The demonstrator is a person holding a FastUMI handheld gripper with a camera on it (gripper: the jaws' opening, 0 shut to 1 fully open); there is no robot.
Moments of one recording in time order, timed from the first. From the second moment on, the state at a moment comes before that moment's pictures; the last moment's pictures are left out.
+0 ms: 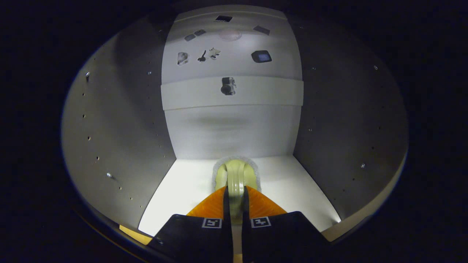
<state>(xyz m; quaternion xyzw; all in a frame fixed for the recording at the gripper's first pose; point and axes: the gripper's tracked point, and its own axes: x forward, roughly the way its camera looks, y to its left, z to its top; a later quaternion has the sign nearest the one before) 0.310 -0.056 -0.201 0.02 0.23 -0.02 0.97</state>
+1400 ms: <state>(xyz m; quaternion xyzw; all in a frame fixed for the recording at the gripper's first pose) 0.122 -0.017 -0.014 0.02 0.03 0.01 1.00</state>
